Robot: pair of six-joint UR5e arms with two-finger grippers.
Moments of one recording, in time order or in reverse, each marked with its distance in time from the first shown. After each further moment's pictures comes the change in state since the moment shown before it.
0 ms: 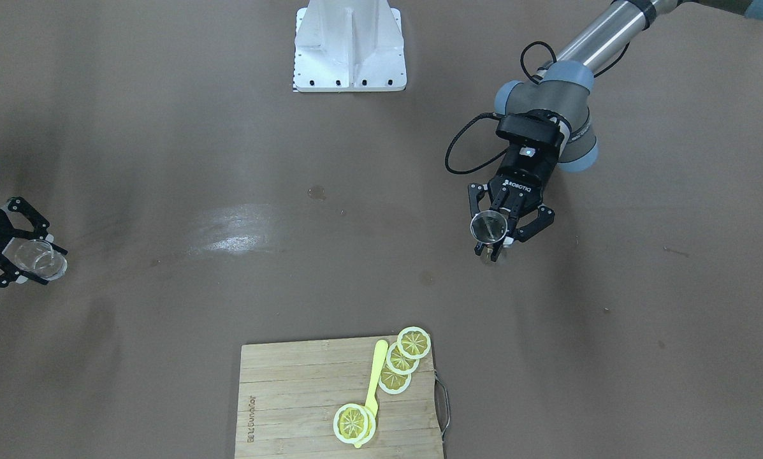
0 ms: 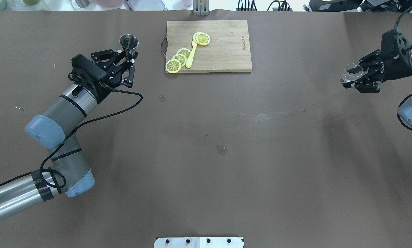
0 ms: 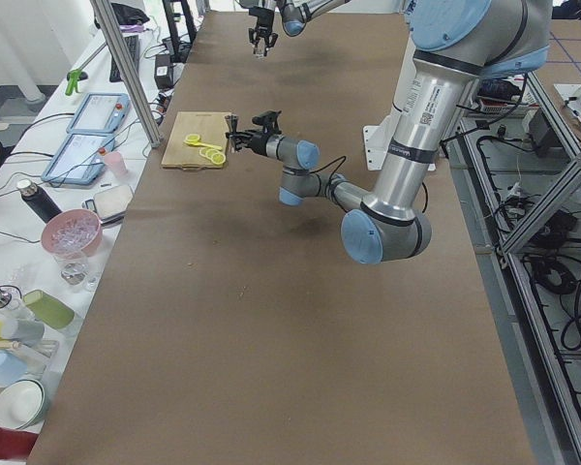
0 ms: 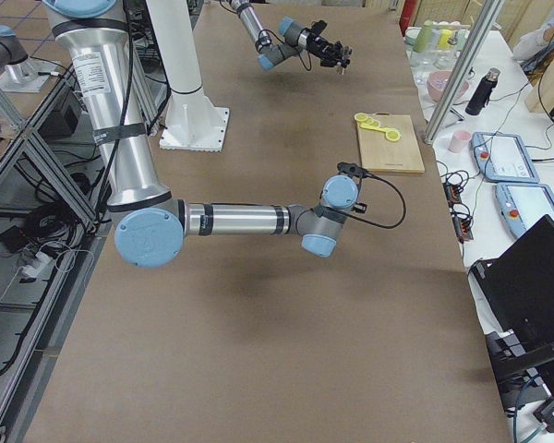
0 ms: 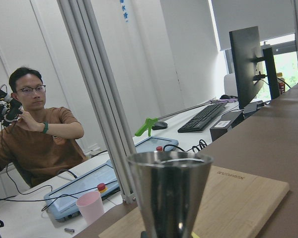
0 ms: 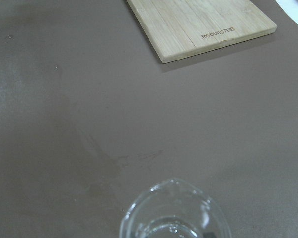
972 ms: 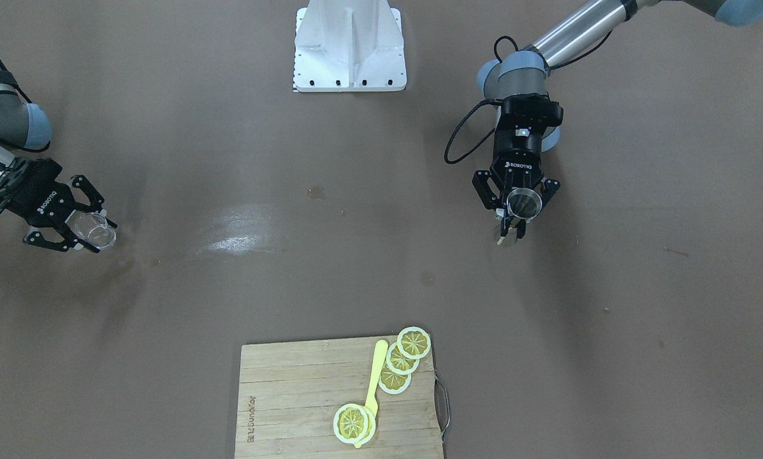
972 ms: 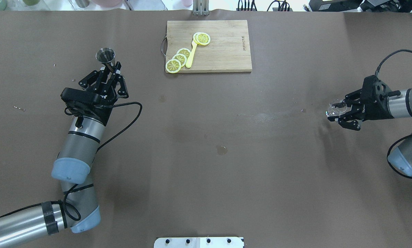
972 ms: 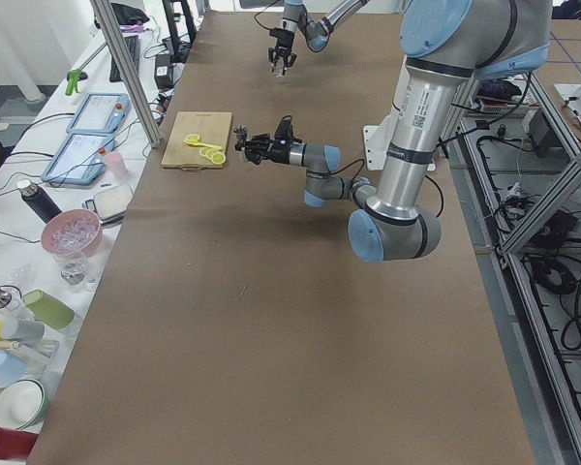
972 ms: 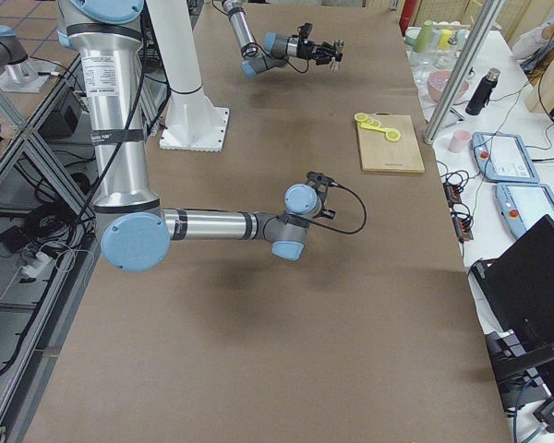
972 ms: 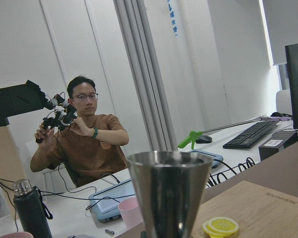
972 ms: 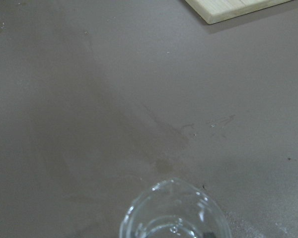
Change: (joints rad) left arm 0.178 0.018 -0.002 0.006 0.509 -0.226; right arm -0.226 -0.147 0.067 0.177 -0.252 0.185
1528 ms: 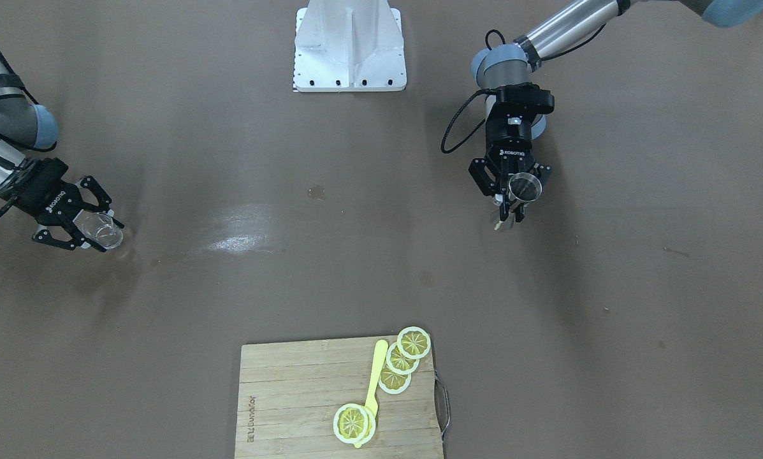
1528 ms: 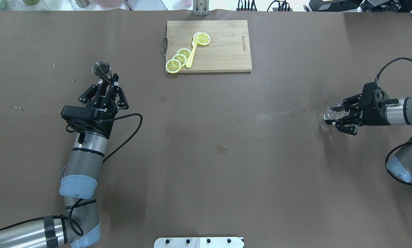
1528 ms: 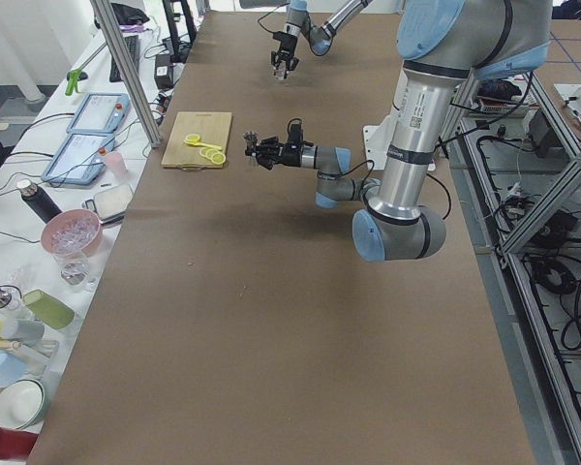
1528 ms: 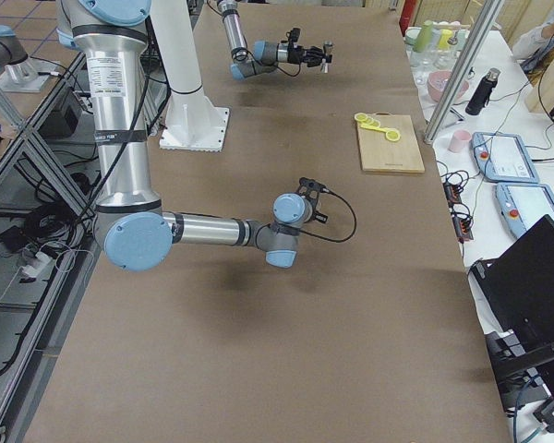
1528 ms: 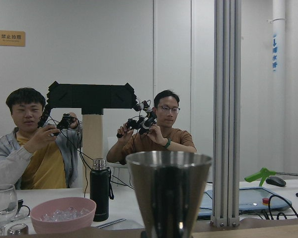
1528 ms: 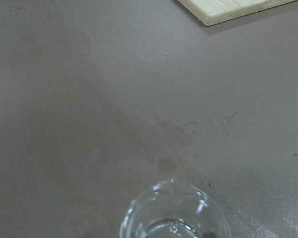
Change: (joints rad) left arm 0.068 0.017 -0.013 0.034 0.121 -0.066; right arm -0.041 0.011 -0.070 0.139 -0.070 0.076
